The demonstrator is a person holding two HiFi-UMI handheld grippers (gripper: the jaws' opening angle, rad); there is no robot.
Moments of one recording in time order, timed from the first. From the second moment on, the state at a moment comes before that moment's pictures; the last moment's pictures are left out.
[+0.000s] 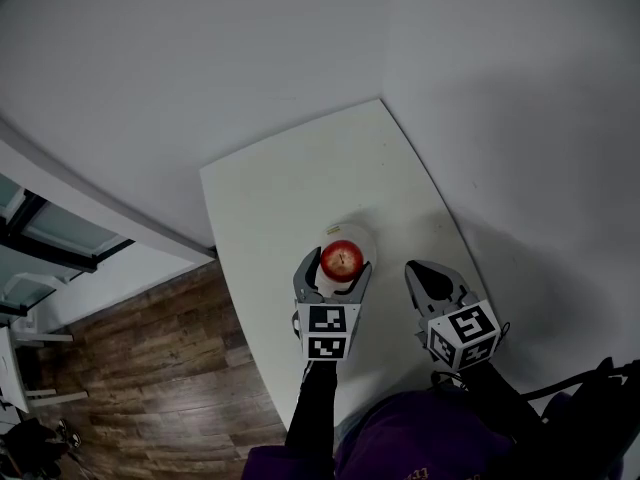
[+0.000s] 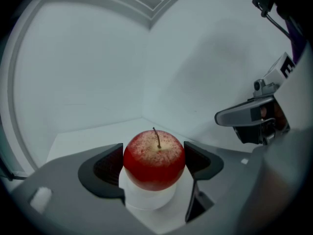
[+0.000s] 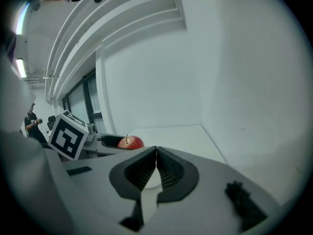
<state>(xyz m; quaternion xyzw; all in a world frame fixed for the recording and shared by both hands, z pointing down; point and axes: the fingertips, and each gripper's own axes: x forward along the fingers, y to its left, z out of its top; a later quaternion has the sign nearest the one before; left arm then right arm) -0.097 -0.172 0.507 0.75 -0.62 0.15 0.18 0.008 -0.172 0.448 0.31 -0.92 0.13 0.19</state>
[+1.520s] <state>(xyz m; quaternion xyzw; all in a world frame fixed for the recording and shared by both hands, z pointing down) -0.068 -0.103 0.409 0.76 -0.64 0.09 0.08 0.002 -0.147 0.395 0.32 -0.94 0.07 0.13</state>
